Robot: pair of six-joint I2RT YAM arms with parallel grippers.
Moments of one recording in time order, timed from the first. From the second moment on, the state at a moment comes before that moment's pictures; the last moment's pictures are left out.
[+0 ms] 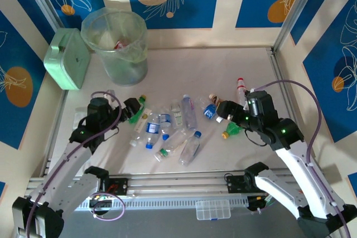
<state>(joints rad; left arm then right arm) -0.30 0.81 0.60 -0.33 0.20 -0.81 0.40 0.79 0.98 -0.99 -0.02 0.78</state>
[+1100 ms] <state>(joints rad) -0.35 1.08 0.62 -0.25 0.59 -0.74 0.00 1.29 0.73 -0.74 -0.09 1.08</state>
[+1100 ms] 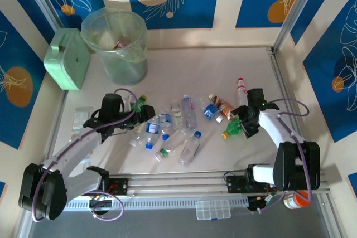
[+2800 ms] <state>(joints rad) -0.59 1.22 0.96 -0.02 0.76 -0.66 0.49 0.77 0.76 -0.33 -0.63 0.47</state>
